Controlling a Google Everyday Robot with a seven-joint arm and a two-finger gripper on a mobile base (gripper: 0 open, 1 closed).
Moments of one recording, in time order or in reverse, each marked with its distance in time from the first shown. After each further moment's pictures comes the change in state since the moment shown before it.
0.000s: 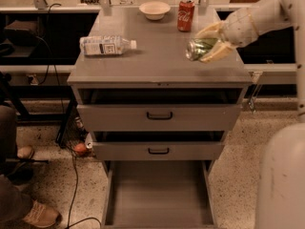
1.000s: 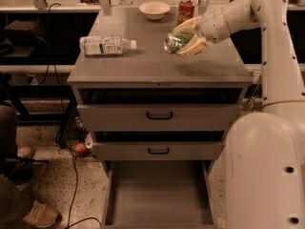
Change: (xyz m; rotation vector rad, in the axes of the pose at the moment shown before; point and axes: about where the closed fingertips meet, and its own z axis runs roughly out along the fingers) arm -0.026 -0.042 0.060 0.016 -0.142 -0.011
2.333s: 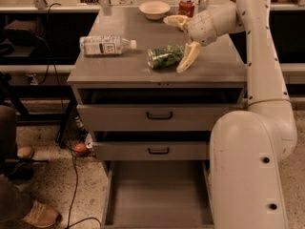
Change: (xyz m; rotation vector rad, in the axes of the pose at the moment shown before) arm -0.006 -0.001 0.035 -0.045 -0.082 0.008
